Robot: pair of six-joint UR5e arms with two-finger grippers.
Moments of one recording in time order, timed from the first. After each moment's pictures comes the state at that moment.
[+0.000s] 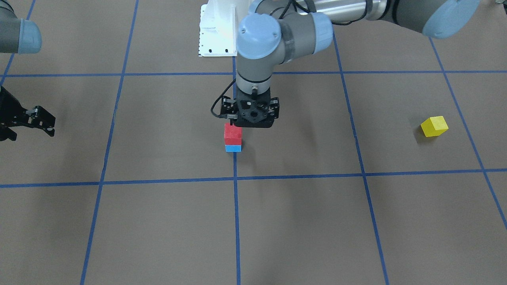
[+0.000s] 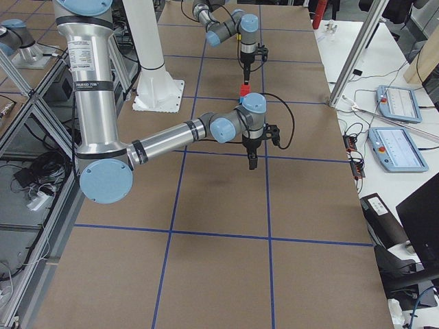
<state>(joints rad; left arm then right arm) -0.64 -2.35 -1.68 -1.48 -1.97 -1.07 1.05 -1.49 1.84 -1.44 2.15 0.57</state>
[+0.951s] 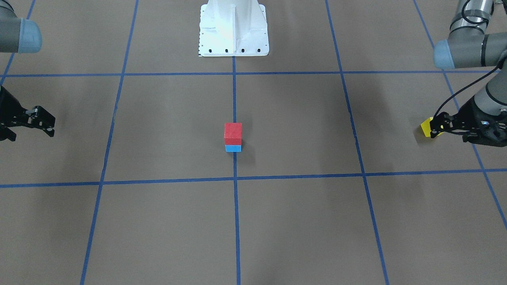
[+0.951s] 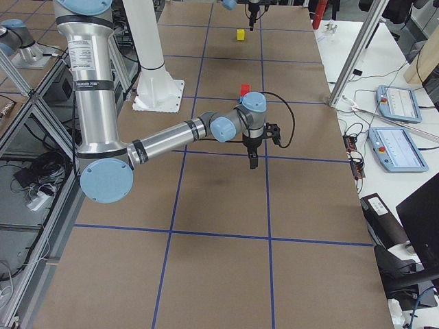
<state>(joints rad) -1.14 -1.66 -1.58 -1.88 -2.19 -0.38 1.05 -1.49 1.84 -1.44 2.15 0.57</state>
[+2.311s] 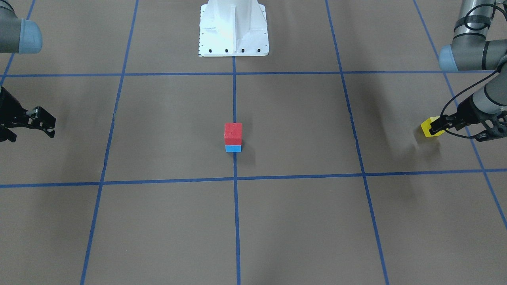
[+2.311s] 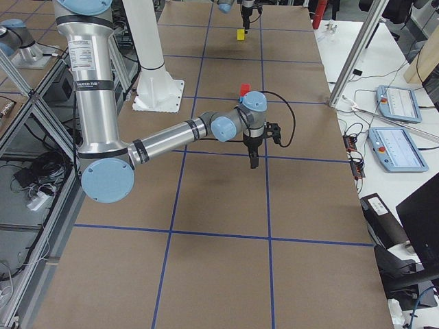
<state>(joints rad) -1.07 -1.57 -1.51 -2.05 -2.25 -0.79 1.05 -1.48 1.84 -1.44 2.15 0.57</state>
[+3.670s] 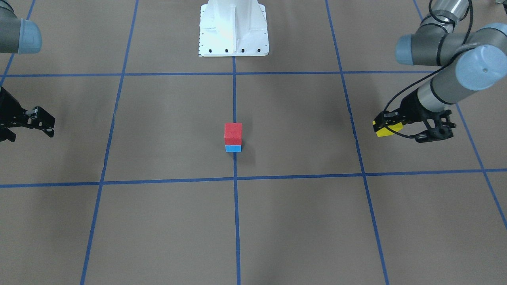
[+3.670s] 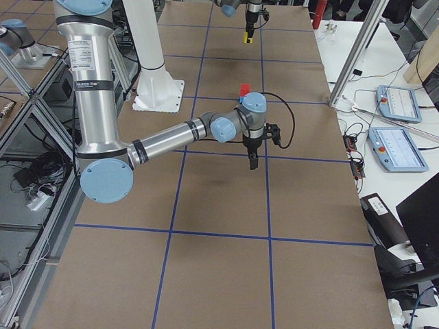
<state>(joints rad) -0.95 -1.90 -1.75 -1.65 -2.35 -0.98 1.05 -1.49 1.84 -1.44 2.15 0.57</state>
